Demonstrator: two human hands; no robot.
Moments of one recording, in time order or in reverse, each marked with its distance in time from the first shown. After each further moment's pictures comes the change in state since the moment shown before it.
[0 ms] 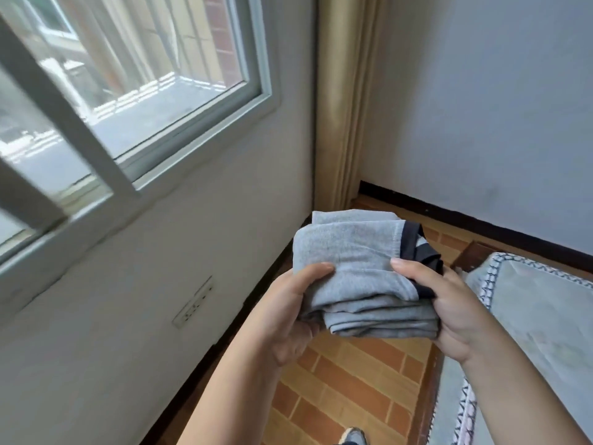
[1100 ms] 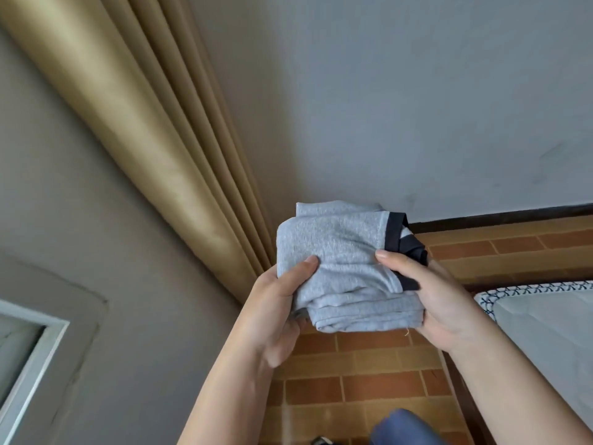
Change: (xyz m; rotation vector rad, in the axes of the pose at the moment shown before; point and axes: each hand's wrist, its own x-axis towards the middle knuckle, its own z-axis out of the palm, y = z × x) left_hand 0.484 0.269 0.167 0.338 -0.378 -0.134; right_hand 0.432 -0.201 -0.107 0.285 0.415 -0.144
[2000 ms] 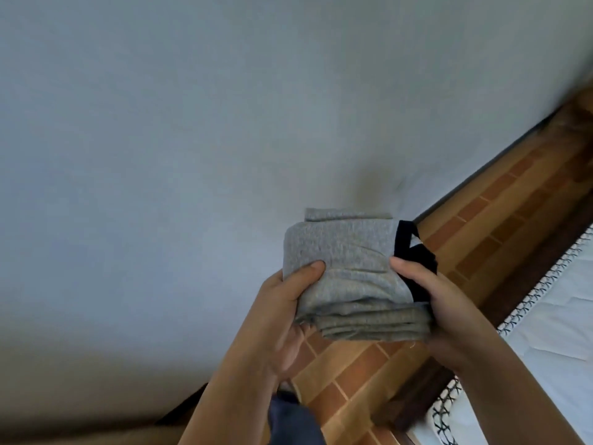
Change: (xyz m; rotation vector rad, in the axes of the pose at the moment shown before) left_hand 0.431 0.101 0.329 0.285 -0.435 -0.190; right_hand 0.262 -0.245 -0.272 0.320 0.395 -0.231
